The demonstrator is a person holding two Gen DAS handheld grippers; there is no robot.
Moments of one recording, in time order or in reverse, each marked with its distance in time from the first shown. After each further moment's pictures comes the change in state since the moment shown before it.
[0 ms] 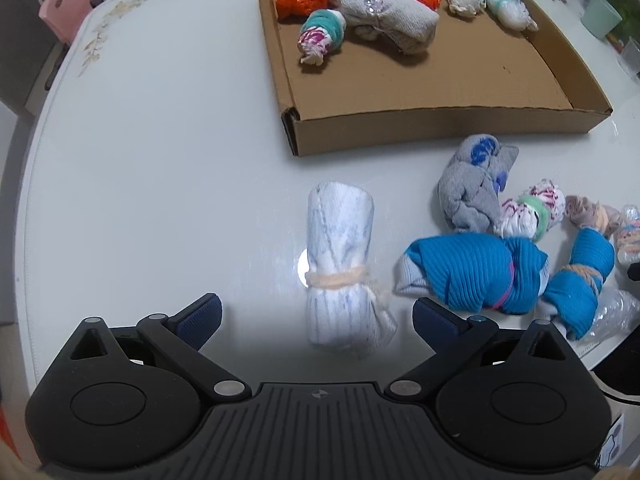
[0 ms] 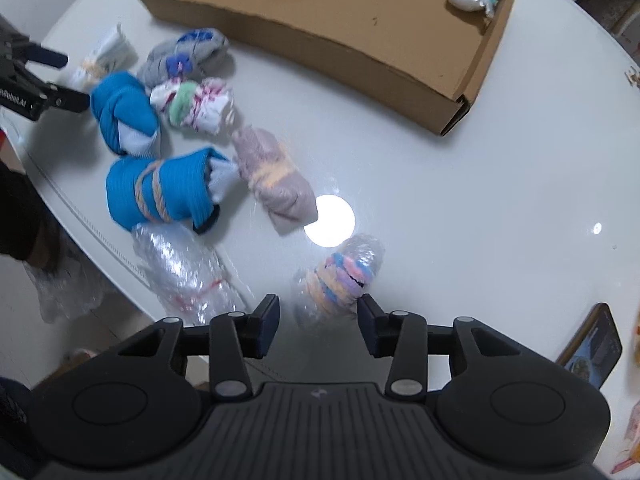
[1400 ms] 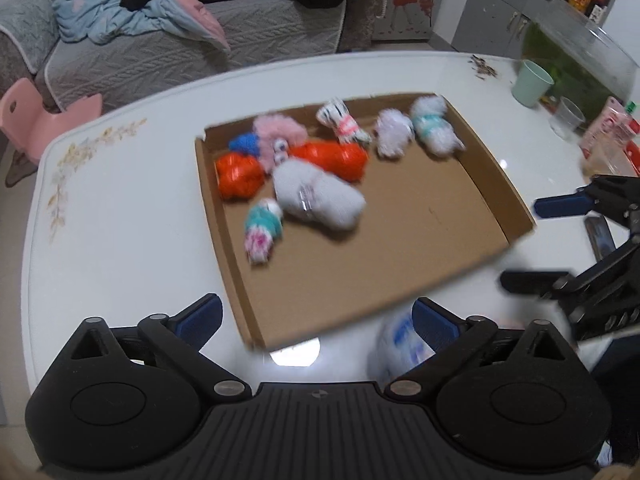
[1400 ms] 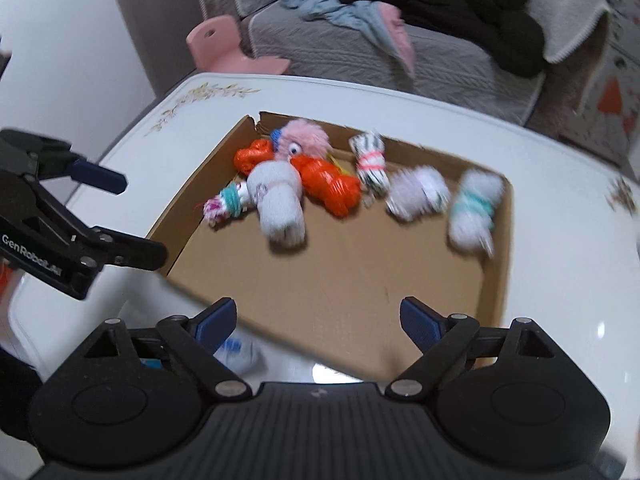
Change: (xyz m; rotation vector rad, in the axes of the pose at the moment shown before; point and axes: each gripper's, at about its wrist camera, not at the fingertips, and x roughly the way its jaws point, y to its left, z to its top) left arm -0.068 -0.018 0.082 0.156 -0.205 -0.139; right arm -0.083 0.020 0.058 0.199 -0.457 -0.009
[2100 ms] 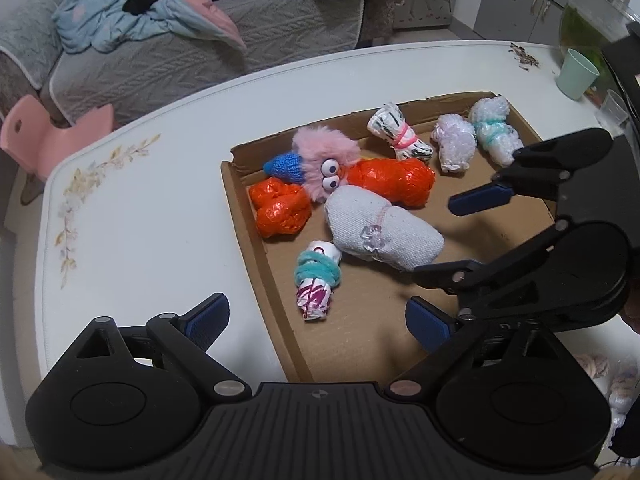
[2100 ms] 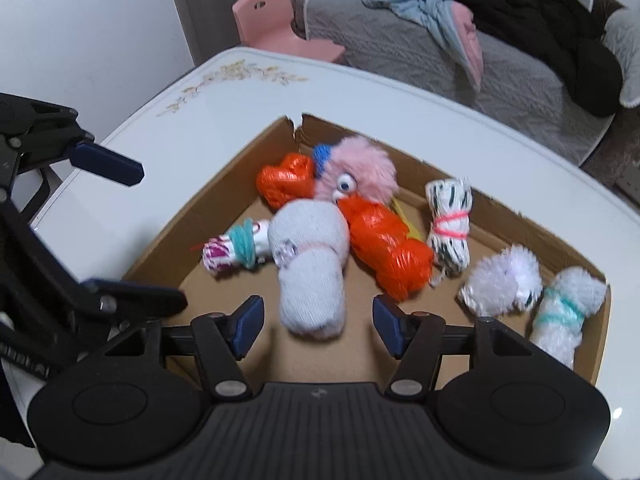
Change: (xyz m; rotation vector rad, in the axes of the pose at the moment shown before) left arm 0.058 0.032 0.052 0.065 0.021 0.078; right arm 0.100 0.025 0.070 -0.147 0.056 0.057
